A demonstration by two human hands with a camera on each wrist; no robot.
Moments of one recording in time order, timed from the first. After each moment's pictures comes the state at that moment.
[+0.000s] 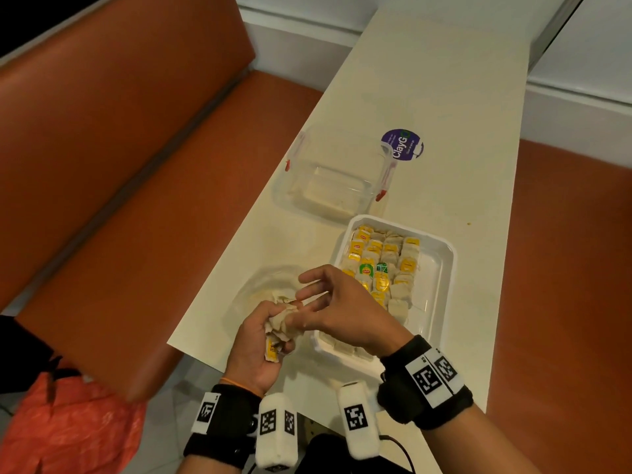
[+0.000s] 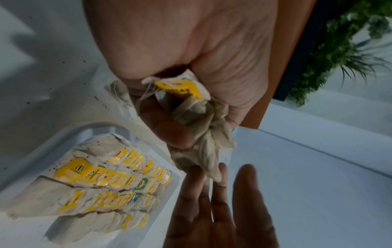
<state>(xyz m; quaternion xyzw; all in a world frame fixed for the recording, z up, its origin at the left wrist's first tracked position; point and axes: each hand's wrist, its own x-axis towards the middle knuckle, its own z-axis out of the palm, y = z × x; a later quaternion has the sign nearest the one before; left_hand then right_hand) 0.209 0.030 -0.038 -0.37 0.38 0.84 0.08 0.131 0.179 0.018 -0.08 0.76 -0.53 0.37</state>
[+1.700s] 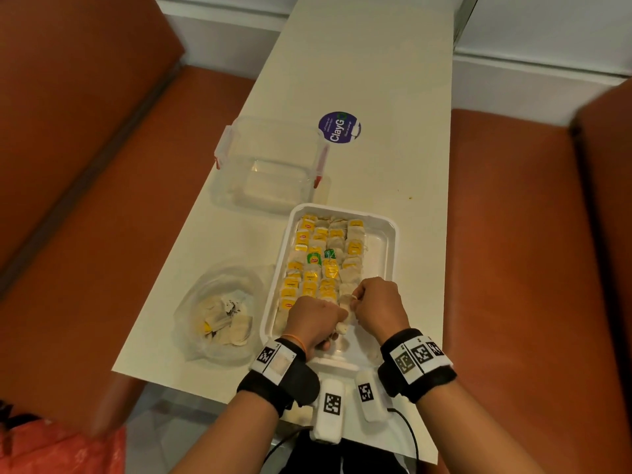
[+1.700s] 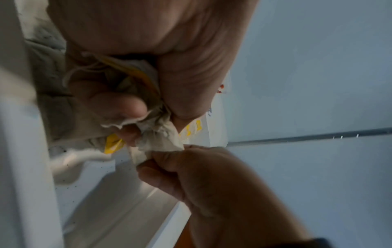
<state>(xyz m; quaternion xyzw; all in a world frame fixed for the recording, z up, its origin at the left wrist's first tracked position) 0.147 0.167 -0.067 -0.31 0.70 0.57 0.30 0.115 0.302 -0.088 0.10 0.92 -0.30 0.22</state>
